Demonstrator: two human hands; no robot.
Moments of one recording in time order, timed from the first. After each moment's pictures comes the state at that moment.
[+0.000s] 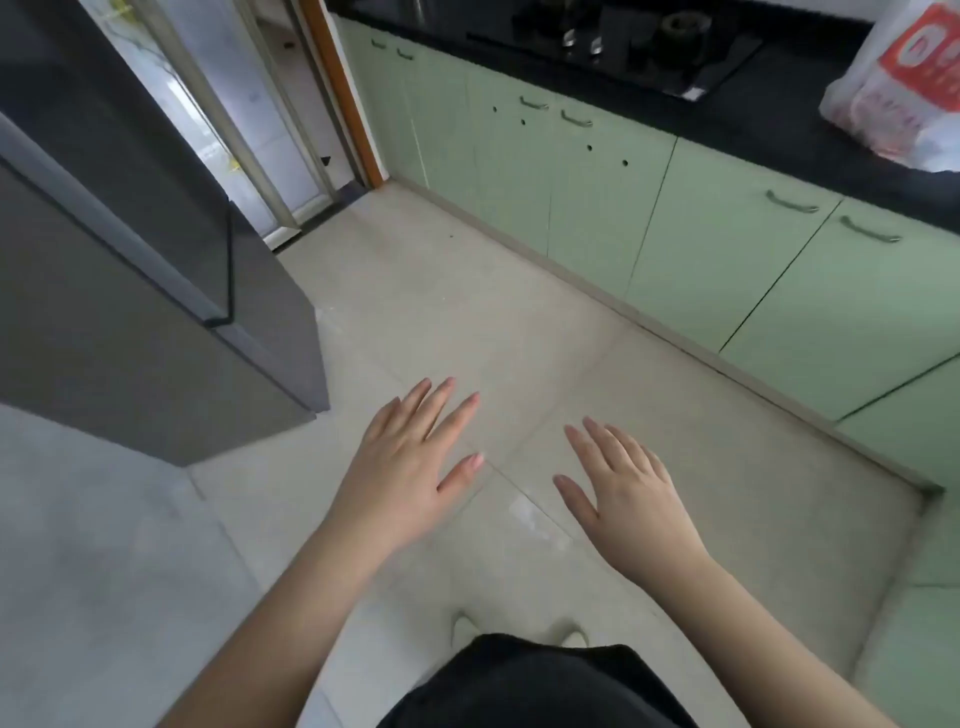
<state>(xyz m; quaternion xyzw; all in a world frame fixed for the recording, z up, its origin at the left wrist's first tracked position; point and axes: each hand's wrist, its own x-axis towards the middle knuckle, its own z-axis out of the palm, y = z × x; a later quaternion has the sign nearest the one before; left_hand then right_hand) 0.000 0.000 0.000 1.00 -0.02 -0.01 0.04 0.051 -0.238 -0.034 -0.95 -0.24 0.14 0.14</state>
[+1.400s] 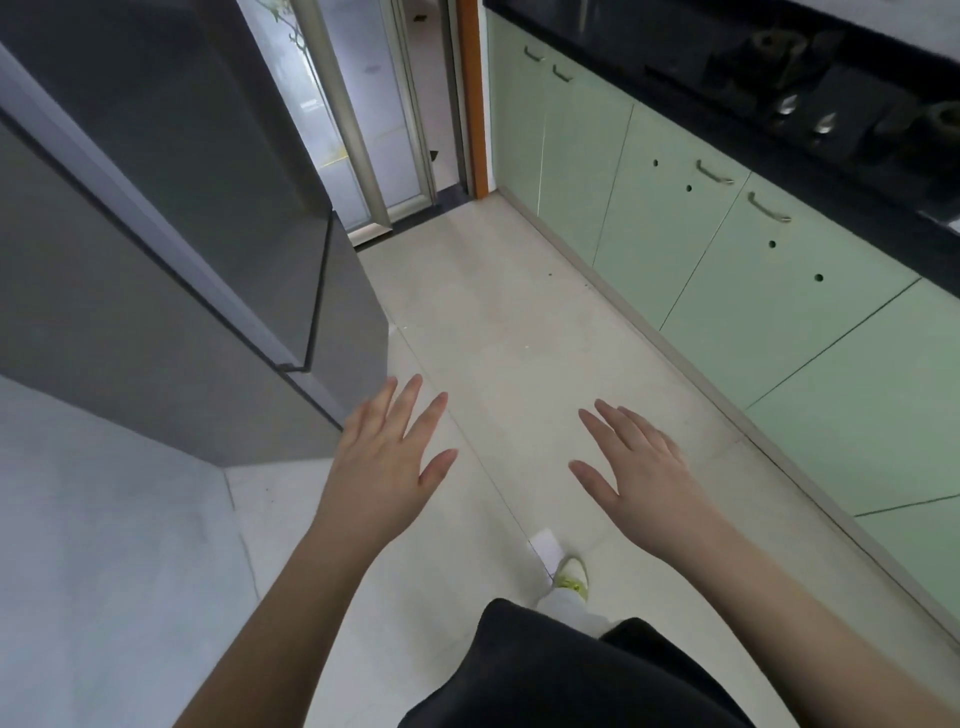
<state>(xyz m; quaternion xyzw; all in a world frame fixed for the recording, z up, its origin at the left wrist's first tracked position) 0.187 0.276 -0.031 0.98 0.18 -0.06 0.02 0.333 0.039 -0.048 -0.91 -0.38 0.14 0.09</state>
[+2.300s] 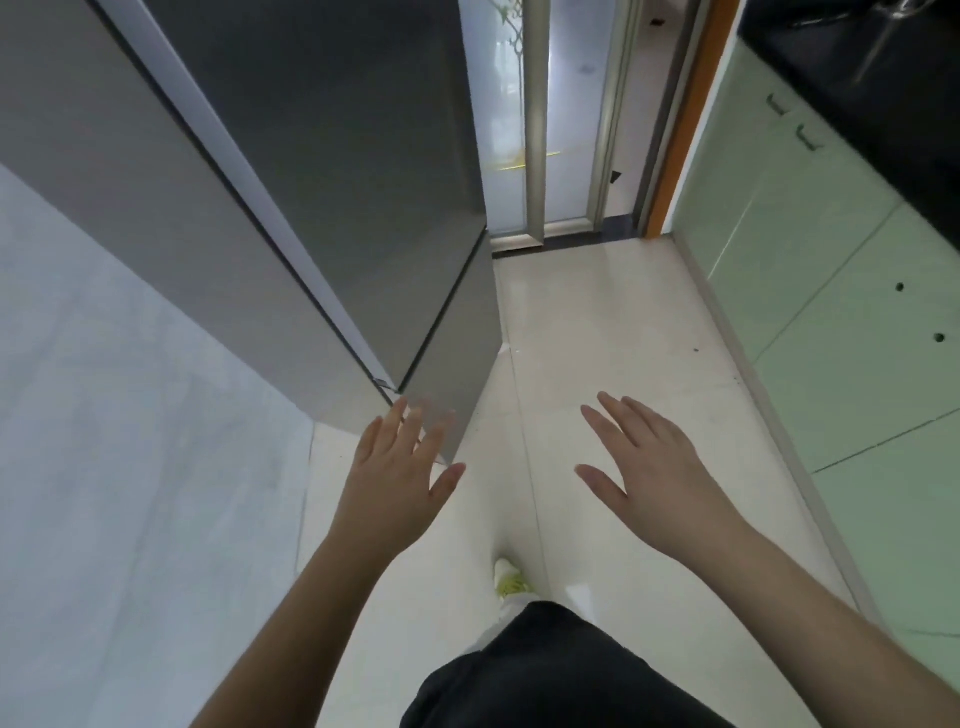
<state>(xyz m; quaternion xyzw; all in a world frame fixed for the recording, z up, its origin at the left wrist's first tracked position) 0.263 0.382 -0.043 0.92 0.39 -0.07 0.03 0.503 0.235 -0.039 -0.79 -0.60 0.11 0.07</state>
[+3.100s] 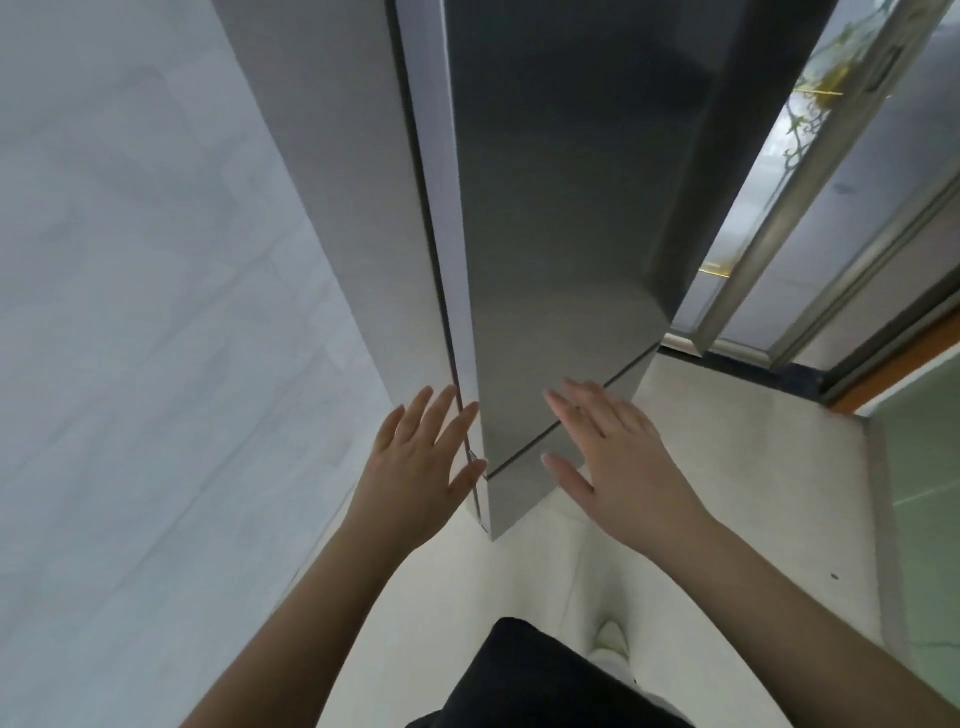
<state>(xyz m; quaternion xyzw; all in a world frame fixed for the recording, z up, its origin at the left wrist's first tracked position) 0.250 0.547 -0.013 0.81 0.59 0.02 0.02 0.484 0.542 0.009 -0.57 -0.82 0.08 0.08</state>
